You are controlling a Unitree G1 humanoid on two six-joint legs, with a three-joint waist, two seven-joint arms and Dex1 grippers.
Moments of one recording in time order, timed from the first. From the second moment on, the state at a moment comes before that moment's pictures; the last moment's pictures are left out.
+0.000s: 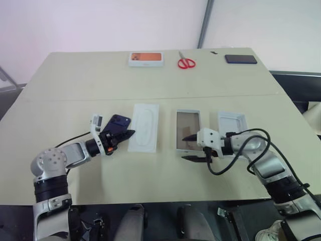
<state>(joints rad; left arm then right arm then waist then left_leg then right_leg) -0.42 0.39 0.46 0.09 -1.00 1.34 -0.54 -0.40 -0.69 0.28 0.00 0.09 0.15 1.13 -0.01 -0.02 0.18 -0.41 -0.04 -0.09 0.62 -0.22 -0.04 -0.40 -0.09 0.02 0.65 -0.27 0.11</state>
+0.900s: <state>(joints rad) -0.46 0.28 0.49 0.05 -1.19 1.34 -0.27 -0.42 -0.50 0.37 -0.07 0.10 0.23 1.08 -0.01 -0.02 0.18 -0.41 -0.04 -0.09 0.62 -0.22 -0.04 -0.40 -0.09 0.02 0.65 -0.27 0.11</state>
